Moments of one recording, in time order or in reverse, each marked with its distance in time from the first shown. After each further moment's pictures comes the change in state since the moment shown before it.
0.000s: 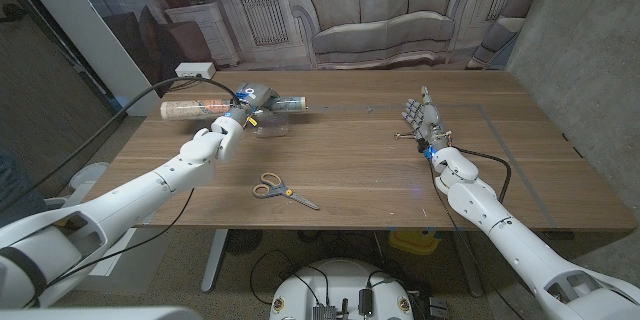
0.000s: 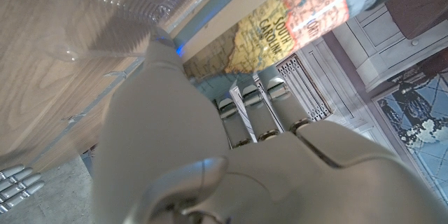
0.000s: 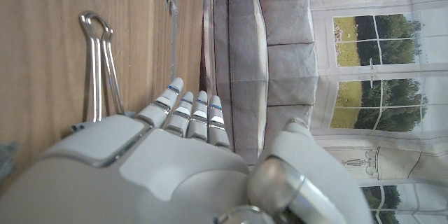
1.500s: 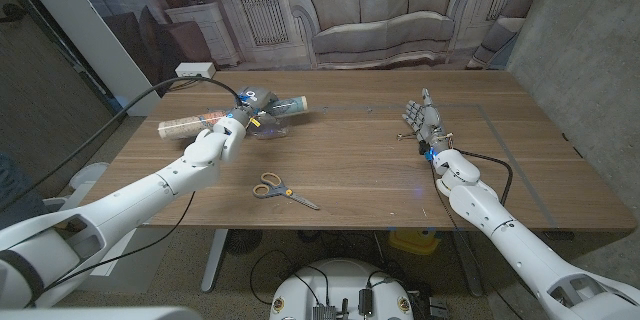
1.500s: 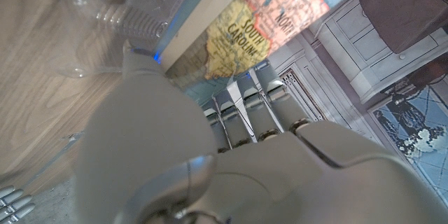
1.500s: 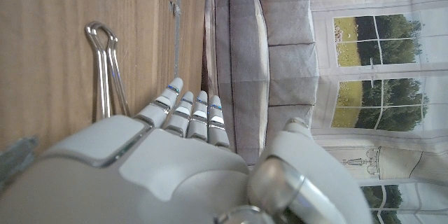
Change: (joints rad) left arm 0.010 0.008 0.011 -0.061 0.029 0.099 -0.104; left_hand -0.154 -0.063 -0.082 0.081 0.006 -0.070 -0.027 -0.023 -0.002 -0.124 -0.002 -0.023 -0.032 -0.144 0.025 -0.039 -0.031 -0.107 0.011 -0.039 0.000; right arm -0.017 -0.008 0.004 -0.014 0.006 -0.002 0.001; right_hand 0.000 0.000 -0.003 -0.003 0.000 0.000 0.000 0.000 0.000 0.000 0.000 0.000 0.000 0.004 0.004 0.000 0.000 0.005 0.005 -0.015 0.000
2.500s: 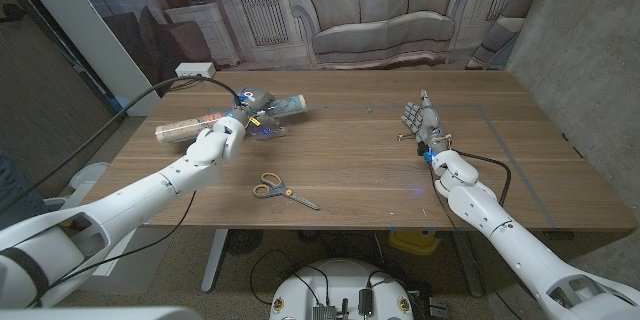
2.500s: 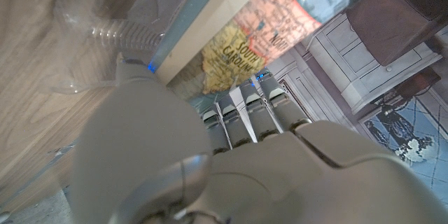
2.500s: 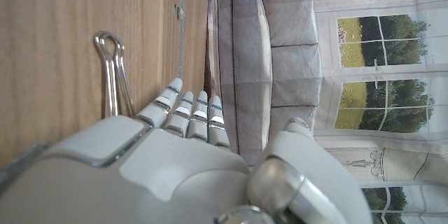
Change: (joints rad) left arm -0.015 -0.016 0.008 0.030 -0.006 0.030 -0.021; left_hand -0.061 0.008 -0.036 0.039 0.049 -0.055 0.002 -0.008 0.000 -0.109 0.010 0.000 -0.009 -0.149 0.014 -0.012 -0.014 -0.182 0.007 -0.085 0.000; right arm 0.001 0.005 -0.006 -0.001 -0.003 -0.009 -0.011; right_hand 0.000 0.000 -0.003 -0.003 0.000 0.000 0.000 0.000 0.000 0.000 0.000 0.000 0.000 0.000 0.000 0.000 0.000 0.000 0.000 -0.006 0.000
